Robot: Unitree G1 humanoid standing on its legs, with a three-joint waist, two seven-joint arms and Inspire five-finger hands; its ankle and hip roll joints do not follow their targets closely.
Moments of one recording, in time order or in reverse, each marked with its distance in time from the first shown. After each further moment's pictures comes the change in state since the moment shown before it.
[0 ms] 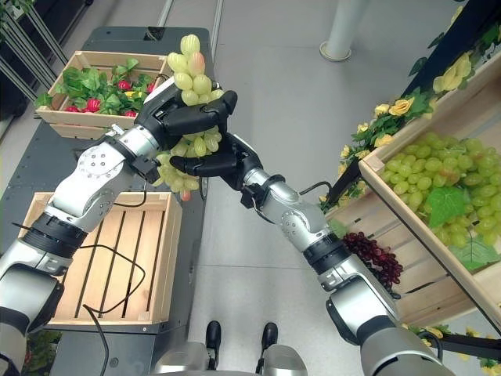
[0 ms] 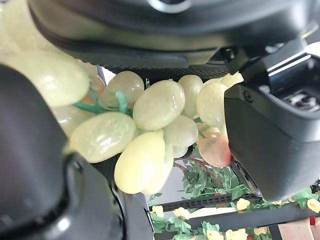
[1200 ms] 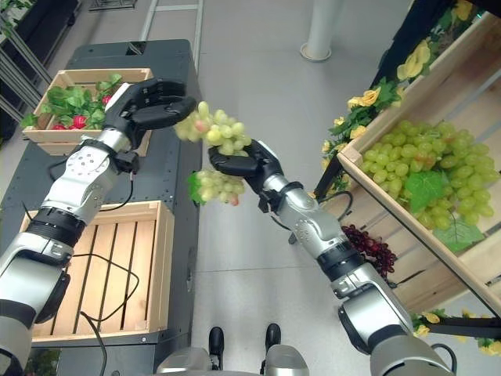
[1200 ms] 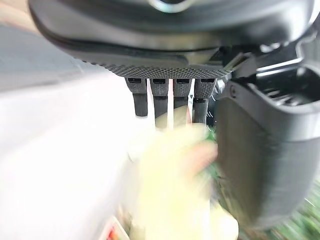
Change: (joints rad) left arm -0.013 -0.026 0.118 0.456 0.059 -0.032 0.179; right arm 0.112 -0.138 -0.074 -0.002 -0.100 -0.039 -0.048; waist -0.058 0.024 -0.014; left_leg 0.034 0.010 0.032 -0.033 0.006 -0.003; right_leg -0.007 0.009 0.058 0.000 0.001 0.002
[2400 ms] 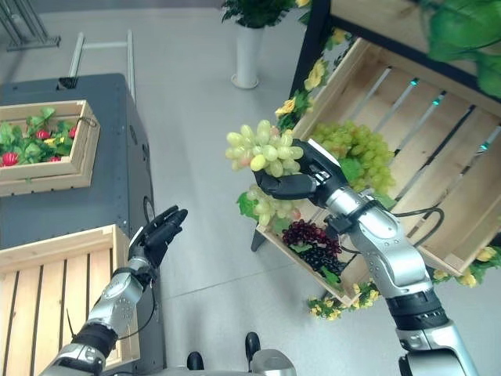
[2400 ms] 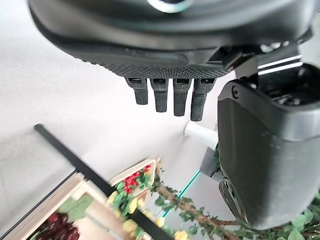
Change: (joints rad) left arm 0.714 -0.352 0.192 -0.029 -0.117 -0.127 -0.058; right arm 0.440 -0.262 -0.370 -0.478 -0.257 -0.008 0.332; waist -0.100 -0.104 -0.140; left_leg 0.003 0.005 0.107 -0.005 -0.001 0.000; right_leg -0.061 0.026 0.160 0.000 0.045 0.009
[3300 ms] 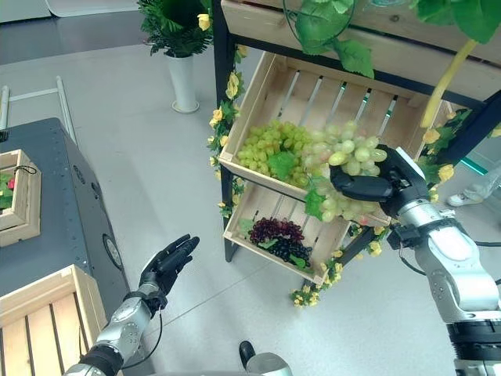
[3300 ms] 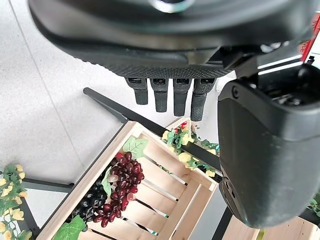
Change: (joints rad) left arm 0.055 -0.034 -0.094 0.045 0.000 0.000 0.011; right arm 0.147 -0.178 -0.191 0.186 0.078 -0.062 -0.179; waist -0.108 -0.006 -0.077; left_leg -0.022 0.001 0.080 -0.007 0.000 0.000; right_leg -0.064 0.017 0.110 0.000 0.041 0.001
